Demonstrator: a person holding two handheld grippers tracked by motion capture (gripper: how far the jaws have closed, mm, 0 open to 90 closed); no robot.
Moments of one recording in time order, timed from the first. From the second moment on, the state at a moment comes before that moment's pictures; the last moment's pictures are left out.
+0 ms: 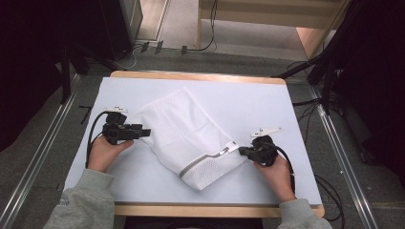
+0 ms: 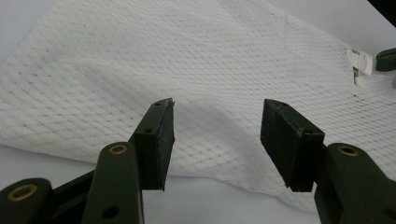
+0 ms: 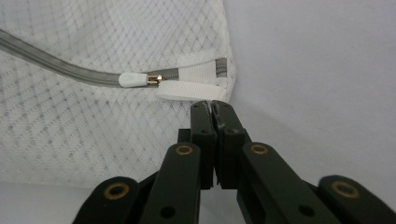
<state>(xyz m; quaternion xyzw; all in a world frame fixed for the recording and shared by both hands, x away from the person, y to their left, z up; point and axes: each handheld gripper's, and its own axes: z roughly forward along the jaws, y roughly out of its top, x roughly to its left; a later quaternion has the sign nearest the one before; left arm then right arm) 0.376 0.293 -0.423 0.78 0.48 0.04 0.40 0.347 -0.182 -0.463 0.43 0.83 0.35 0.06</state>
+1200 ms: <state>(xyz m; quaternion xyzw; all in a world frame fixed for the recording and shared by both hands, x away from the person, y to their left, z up) 0.335 0.317 -0.424 0.76 0.51 0.06 0.40 0.474 -0.091 -0.467 0.39 0.83 0.40 0.08</state>
